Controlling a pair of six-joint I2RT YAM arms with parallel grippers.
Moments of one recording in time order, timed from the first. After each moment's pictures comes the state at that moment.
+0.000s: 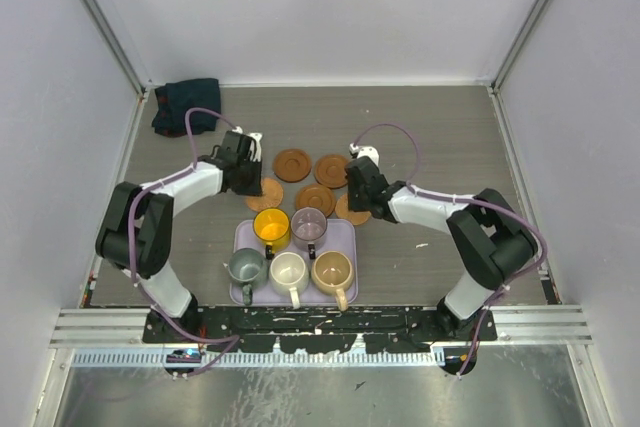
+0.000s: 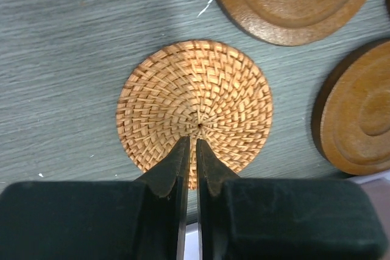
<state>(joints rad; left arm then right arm) -0.34 1.67 1.00 -0.29 0.08 -0.23 0.64 1.62 0.84 -0.07 0.25 0.46</state>
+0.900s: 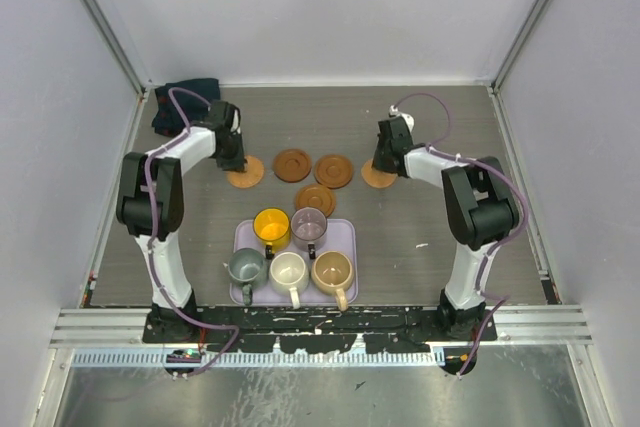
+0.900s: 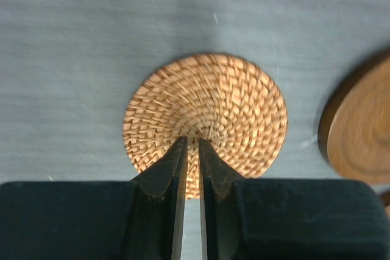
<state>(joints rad) -0.19 1.96 1.37 -0.51 0.01 -0.30 0.32 1.87 1.10 -0.08 0.16 0.49</state>
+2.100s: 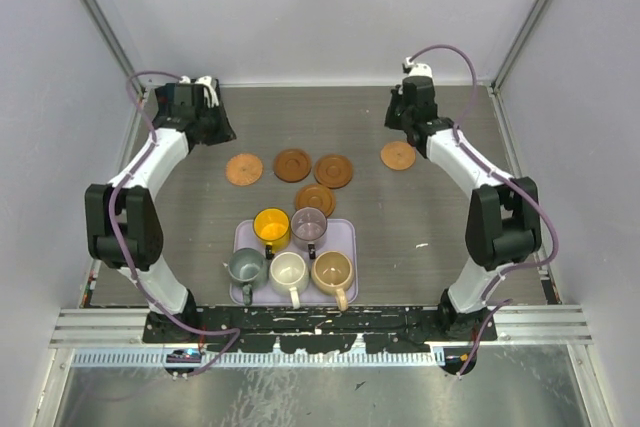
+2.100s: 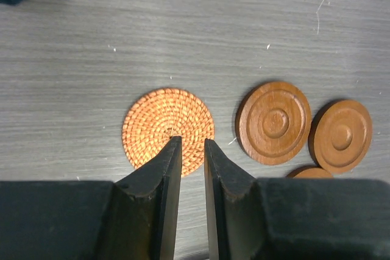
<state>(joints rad) -0.10 1.73 1.39 -0.40 0.14 -0.31 0.22 1.75 1.34 -0.11 0.11 0.29</state>
